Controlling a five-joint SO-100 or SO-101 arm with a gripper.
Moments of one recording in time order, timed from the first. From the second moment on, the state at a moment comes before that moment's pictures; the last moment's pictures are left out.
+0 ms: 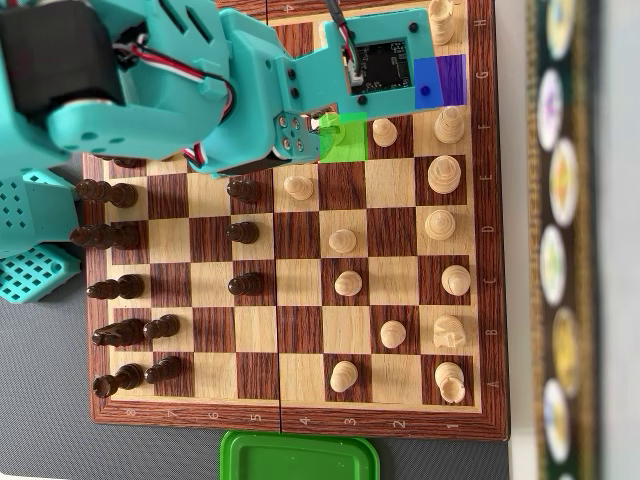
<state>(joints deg) -13.9 87.8 100.4 55.3 97.5</state>
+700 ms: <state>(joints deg) -13.9 91.5 100.4 55.3 97.5</state>
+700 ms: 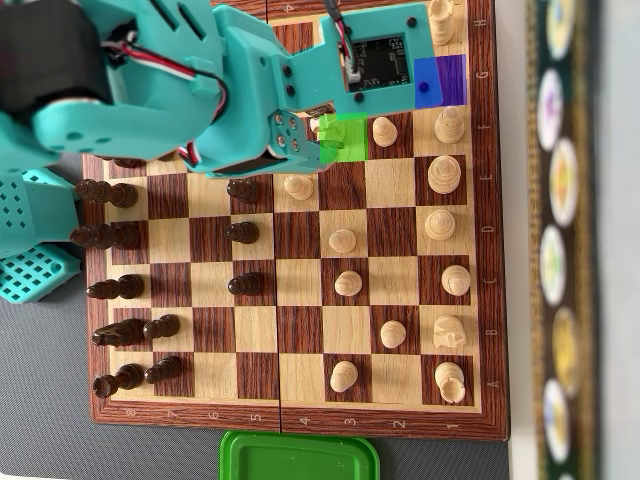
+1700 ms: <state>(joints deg) -9.8 123.5 114.8 55.3 97.5</state>
